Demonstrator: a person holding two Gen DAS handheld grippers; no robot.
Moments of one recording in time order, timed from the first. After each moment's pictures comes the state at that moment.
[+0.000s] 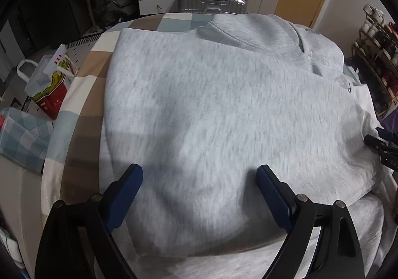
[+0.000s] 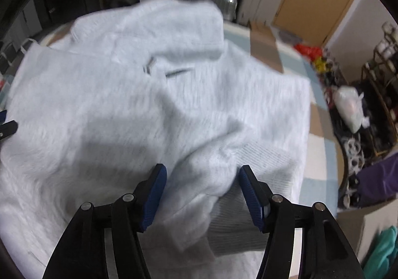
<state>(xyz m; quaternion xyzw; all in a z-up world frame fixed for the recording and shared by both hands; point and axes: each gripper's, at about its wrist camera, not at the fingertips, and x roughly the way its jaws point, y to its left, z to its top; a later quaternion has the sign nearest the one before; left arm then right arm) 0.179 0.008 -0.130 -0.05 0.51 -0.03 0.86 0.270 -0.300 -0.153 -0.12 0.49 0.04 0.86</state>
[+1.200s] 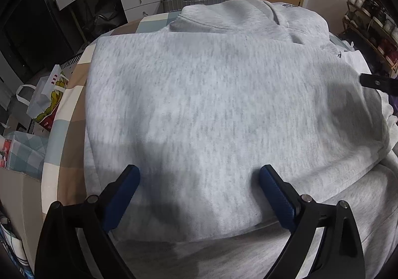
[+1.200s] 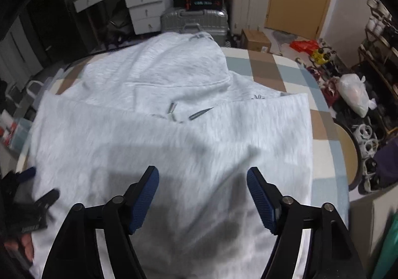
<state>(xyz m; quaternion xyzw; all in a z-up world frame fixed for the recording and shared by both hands) 0.187 -0.035 -0.155 0.04 0.50 -0.04 0.86 0.287 -0.280 -0.121 -0.02 0.48 0.04 0.88</state>
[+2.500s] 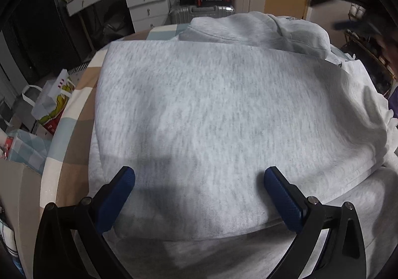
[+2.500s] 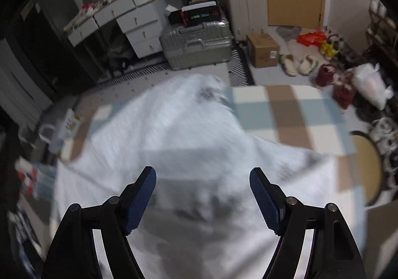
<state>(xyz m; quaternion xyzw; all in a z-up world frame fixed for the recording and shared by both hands) 0.175 -0.036 -0.161 0.03 0.45 -0.03 0.89 0.393 -0.268 -0.059 0.10 0.46 0.07 0.88</state>
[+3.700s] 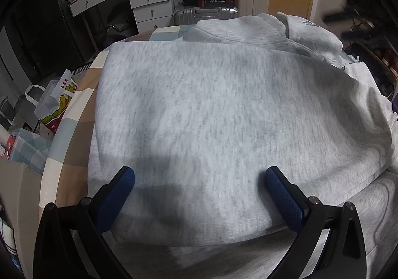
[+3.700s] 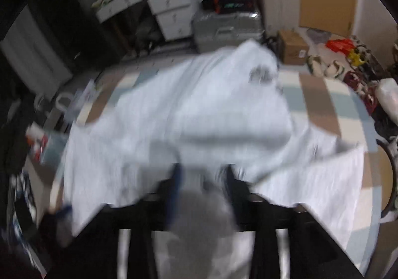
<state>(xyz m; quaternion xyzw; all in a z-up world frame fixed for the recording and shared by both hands) 0.179 -0.035 -0.161 0.03 0.45 -0.02 0.89 0.350 -0.251 -0.074 0.04 0.47 0.13 0.87</state>
